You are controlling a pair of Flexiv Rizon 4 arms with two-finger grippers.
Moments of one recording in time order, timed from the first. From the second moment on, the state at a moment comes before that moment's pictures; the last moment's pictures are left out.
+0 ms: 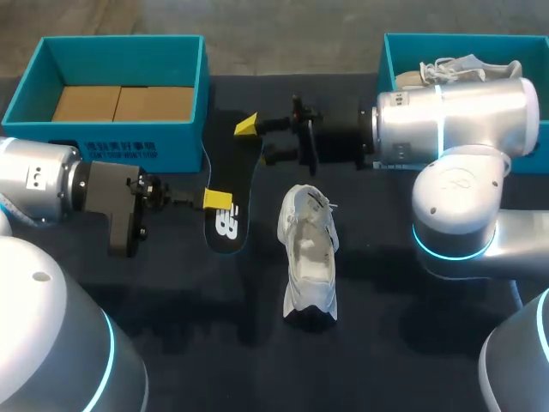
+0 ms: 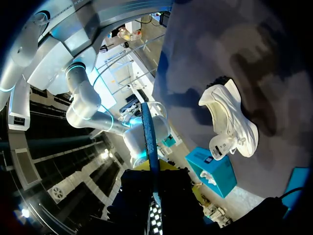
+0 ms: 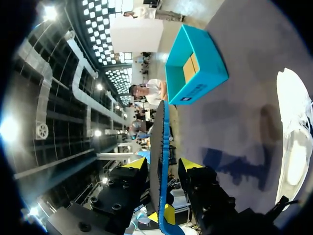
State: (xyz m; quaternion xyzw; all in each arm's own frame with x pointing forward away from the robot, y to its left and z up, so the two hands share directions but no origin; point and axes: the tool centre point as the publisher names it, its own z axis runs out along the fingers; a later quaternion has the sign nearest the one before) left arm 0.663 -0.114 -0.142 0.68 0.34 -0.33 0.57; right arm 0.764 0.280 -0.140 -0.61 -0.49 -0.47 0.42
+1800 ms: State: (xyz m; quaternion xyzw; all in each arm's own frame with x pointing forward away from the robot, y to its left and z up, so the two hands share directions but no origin) left arm 0.663 -0.114 -0.142 0.68 0.34 -0.33 0.57; right arm 0.764 0.273 -0.124 -0.60 -0.48 -0.48 0.41
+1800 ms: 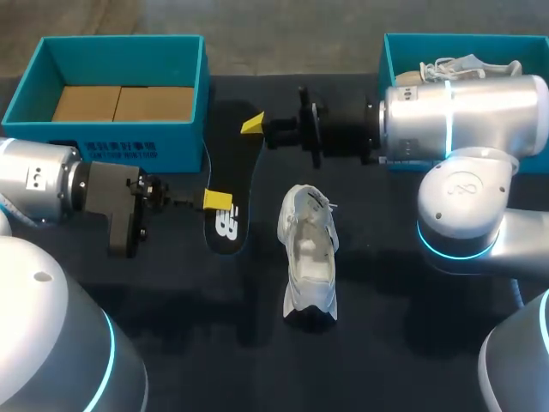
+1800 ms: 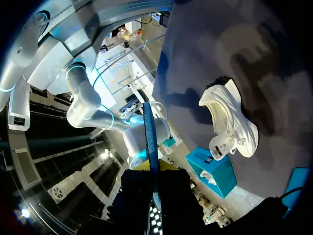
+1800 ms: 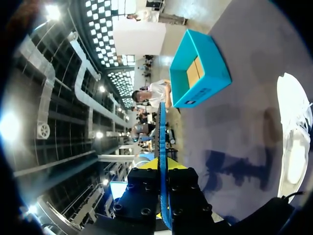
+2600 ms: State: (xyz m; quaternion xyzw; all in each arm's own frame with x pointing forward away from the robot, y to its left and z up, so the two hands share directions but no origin) left arm 0.670 -0.105 -0.131 0.65 0.34 -0.34 0.59; right arm 0.768 0.273 -0.127 -0.60 -0.48 -0.48 0.42
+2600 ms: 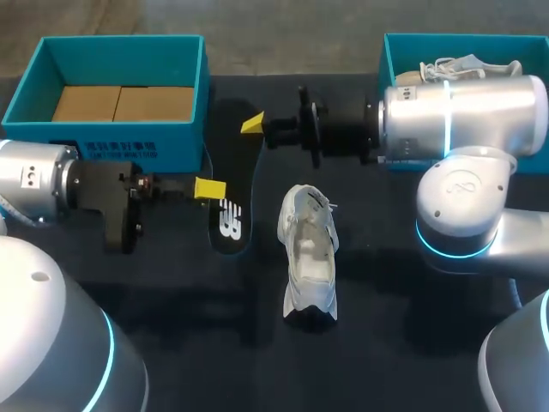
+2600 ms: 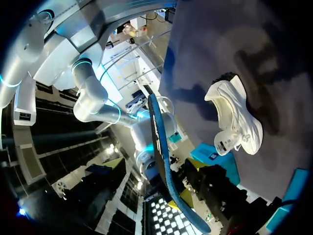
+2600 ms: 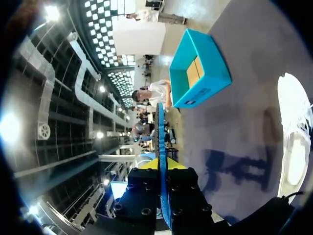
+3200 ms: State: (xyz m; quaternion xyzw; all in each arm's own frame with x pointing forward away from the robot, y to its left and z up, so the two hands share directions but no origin) left arm 0.684 -0.055 -0.126 0.67 0.40 -0.32 0.53; right arm 0.772 0.266 -0.147 -0.60 -0.47 -0.49 0.42
